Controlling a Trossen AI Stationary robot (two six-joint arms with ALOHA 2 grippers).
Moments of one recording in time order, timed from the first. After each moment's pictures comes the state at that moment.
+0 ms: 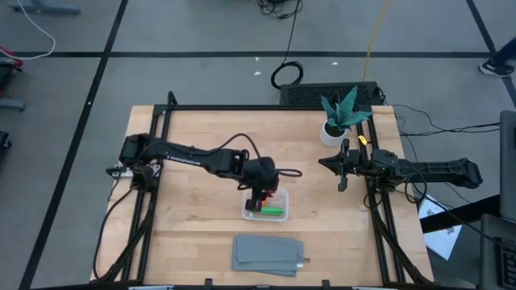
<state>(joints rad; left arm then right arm) -0.08 1.86 1.53 -0.57 0.09 0.15 -0.06 0.28 0.06 0.18 0.10 0.06</state>
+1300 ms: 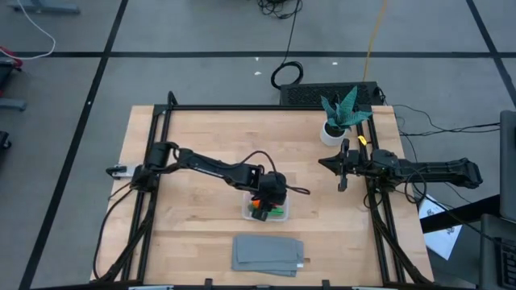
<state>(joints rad) -0.10 2.11 1.53 -0.43 0.13 0.27 -0.06 0.28 0.06 0.17 0.10 0.05</state>
